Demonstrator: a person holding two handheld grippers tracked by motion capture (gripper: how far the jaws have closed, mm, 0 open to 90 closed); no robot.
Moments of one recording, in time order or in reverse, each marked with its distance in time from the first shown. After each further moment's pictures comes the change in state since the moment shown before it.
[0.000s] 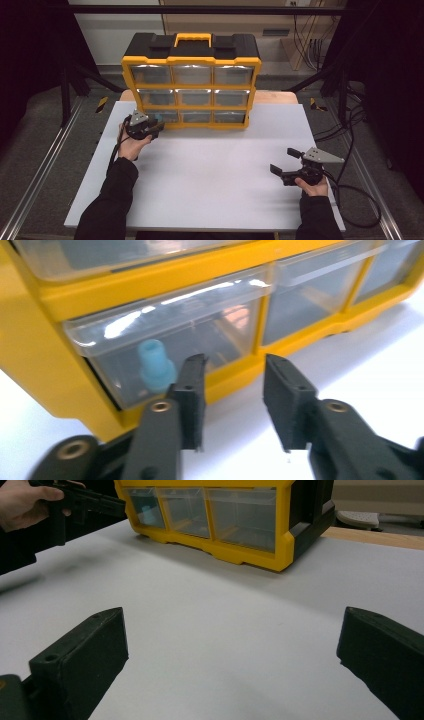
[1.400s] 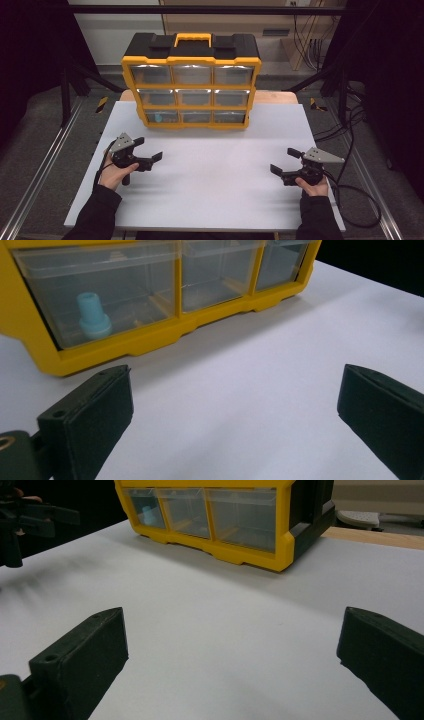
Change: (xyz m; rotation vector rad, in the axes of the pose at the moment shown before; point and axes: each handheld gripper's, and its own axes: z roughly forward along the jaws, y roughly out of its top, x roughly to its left) left arm -0.021 -0.048 -0.064 -0.072 -0.181 -0.027; right arm 0.000 0.000 0.000 0.000 0.004 0.001
